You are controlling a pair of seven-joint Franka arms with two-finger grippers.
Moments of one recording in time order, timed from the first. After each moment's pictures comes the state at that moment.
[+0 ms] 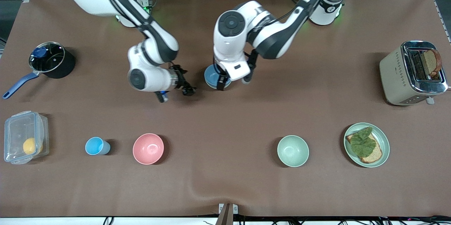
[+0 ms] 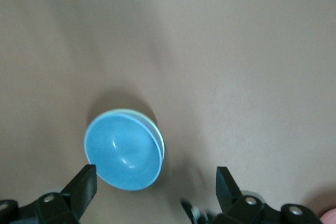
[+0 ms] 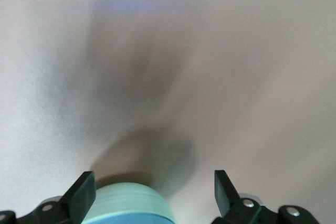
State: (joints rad) left arm -0.66 0.51 -0.17 -1.42 0.00 1.94 -2.06; right arm 0.04 0.42 0.43 -2.05 0.36 2.18 1.28
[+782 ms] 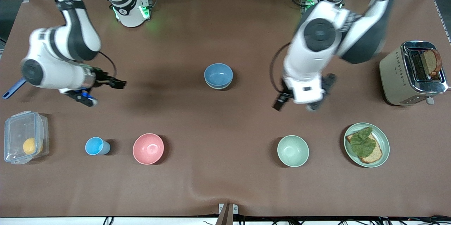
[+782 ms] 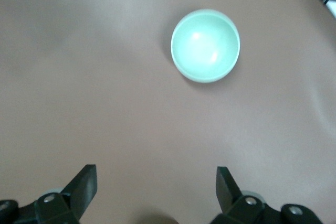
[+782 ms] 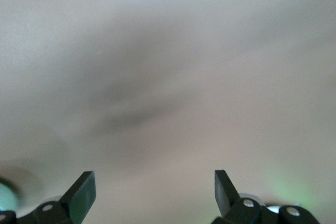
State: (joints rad) left arm -0.33 0.37 -0.16 -1.41 0.10 1.80 -1.36; right arm 0.03 0.11 -0.02 -2.05 0.13 1.83 0.34
